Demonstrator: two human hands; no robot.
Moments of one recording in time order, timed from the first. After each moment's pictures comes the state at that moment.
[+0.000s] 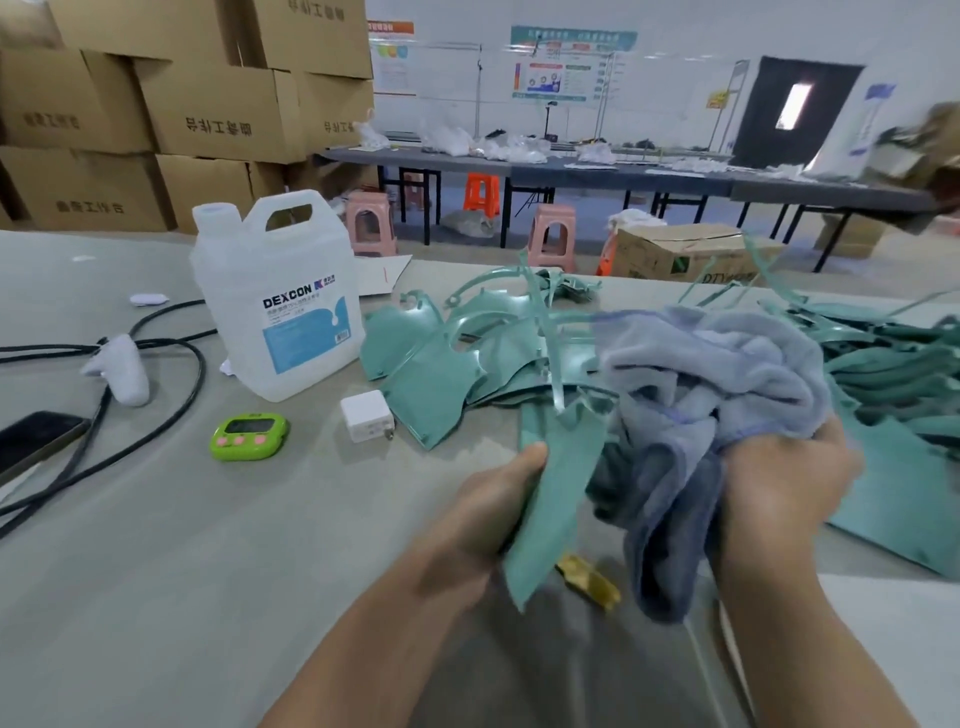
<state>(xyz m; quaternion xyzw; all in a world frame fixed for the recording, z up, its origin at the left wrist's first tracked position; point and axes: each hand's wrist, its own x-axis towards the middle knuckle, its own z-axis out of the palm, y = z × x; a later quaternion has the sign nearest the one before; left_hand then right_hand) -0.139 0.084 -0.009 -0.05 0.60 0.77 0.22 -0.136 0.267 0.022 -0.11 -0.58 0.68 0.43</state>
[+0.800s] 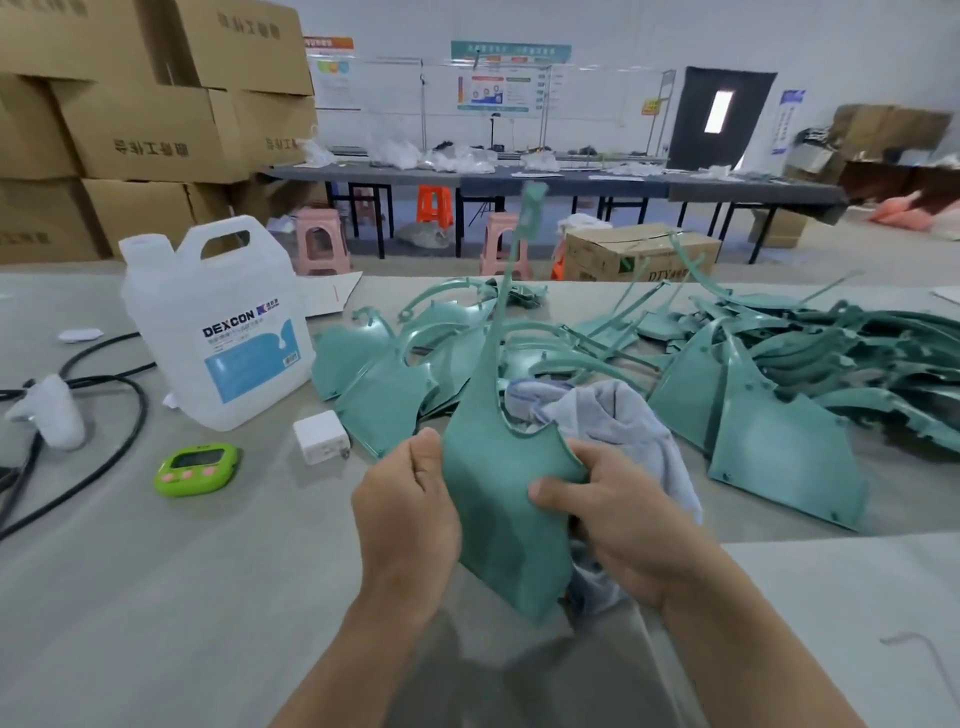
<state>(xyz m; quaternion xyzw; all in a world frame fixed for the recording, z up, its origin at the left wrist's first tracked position) -0.131 0.074 -0.022 -0.05 0.81 0.49 -0.30 -0.118 0.248 0.001 0.06 -0.66 0.74 -0.09</state>
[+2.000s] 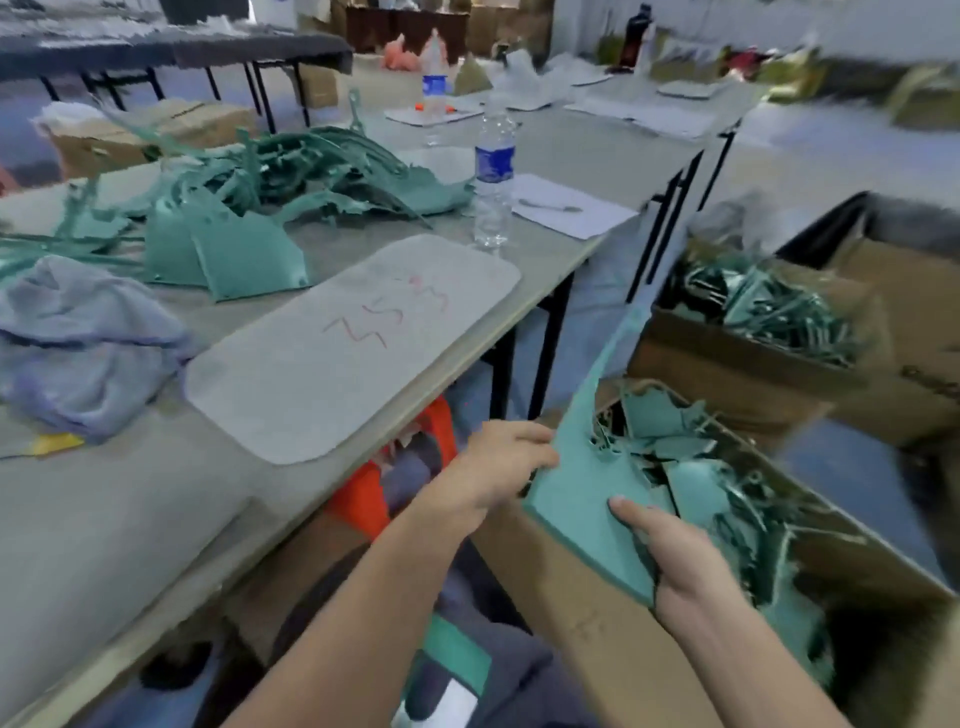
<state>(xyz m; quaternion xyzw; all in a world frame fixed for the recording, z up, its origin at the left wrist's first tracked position) 0.185 0.339 -0.072 0.35 0.67 0.45 0.48 0.374 0.371 -0.093 -0.56 -0.26 0.73 0.29</state>
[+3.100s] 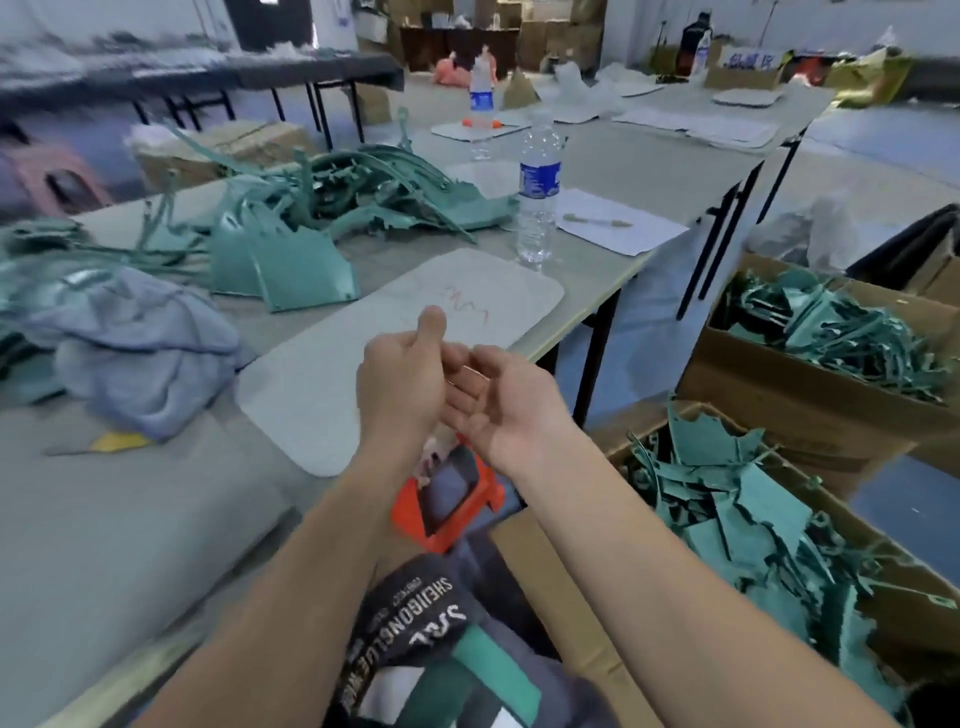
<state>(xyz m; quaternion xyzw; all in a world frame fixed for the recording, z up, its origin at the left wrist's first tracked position) 0.099 0.325 -0.004 0.23 0.75 0.61 0.14 0.190 0.377 0.006 -0.28 -0.28 0.89 0.21</state>
